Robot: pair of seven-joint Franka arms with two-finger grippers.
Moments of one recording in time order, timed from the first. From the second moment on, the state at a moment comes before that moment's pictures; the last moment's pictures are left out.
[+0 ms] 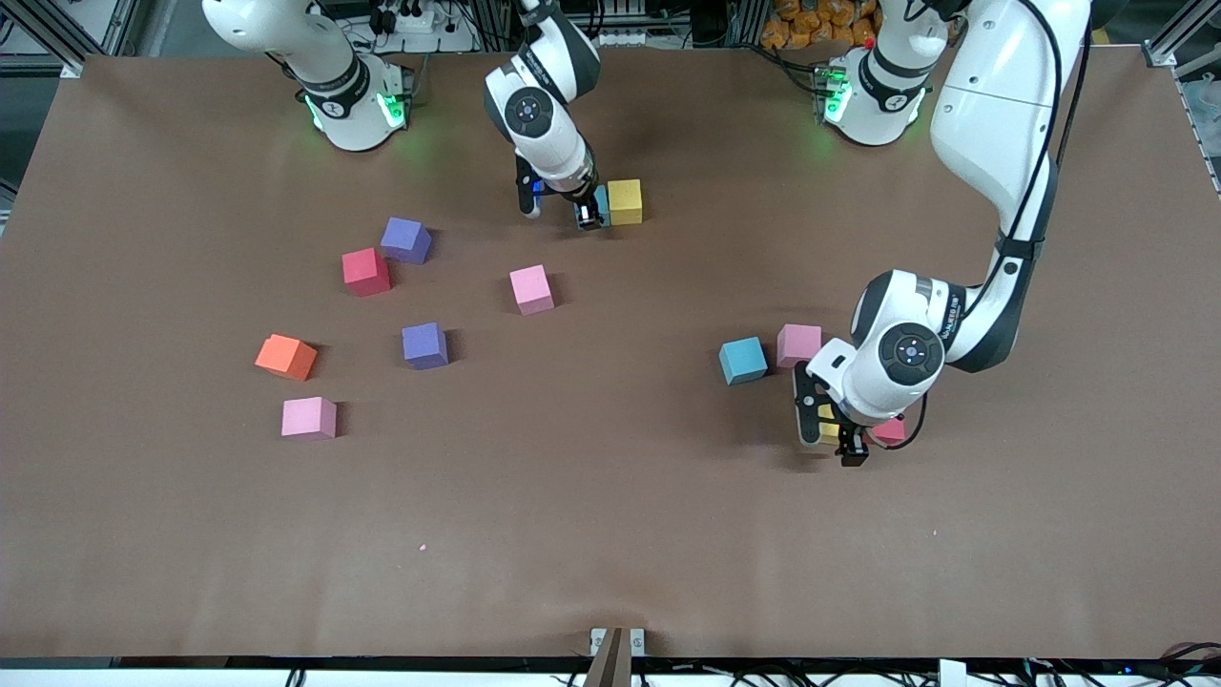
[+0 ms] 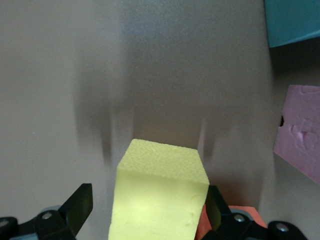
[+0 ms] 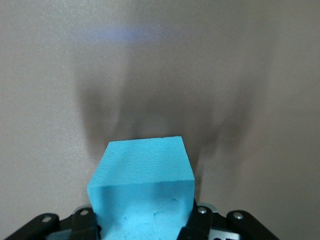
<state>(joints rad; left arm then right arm) -0.27 0.65 -0.01 -1.74 0.13 2.40 1.20 1.17 0.36 -0.07 -2.31 0.68 2.71 1.97</state>
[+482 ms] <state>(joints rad) -0.27 0.66 -0.01 -1.74 0.13 2.40 1.20 1.18 0.37 -0.07 -2.31 0.68 2.72 1.98</state>
